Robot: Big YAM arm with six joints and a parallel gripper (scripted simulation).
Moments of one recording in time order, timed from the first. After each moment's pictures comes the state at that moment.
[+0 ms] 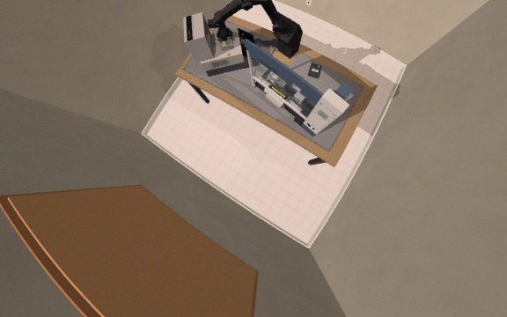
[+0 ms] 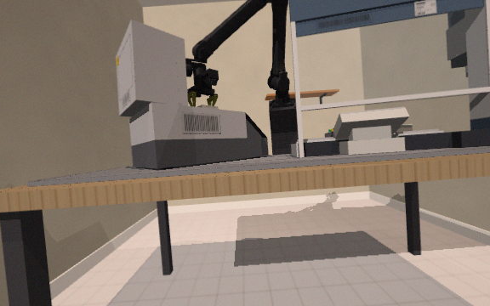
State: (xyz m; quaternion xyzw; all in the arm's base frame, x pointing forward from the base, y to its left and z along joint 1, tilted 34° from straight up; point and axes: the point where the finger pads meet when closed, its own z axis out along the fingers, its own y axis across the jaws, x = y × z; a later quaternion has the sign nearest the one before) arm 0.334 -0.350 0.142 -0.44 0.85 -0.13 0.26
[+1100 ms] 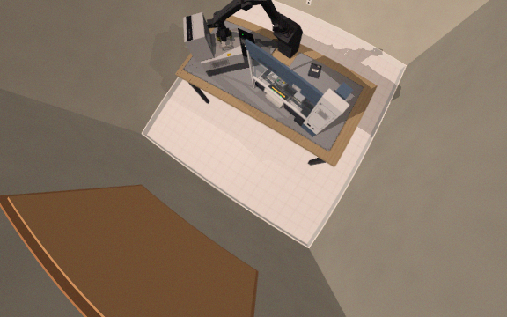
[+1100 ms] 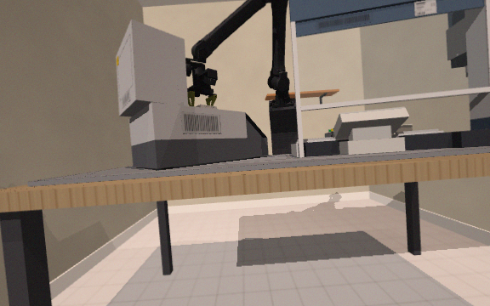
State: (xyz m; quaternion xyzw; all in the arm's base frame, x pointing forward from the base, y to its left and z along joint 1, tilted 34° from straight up) arm 0.337 -0.354 0.144 -0.44 0.85 -0.13 0.26
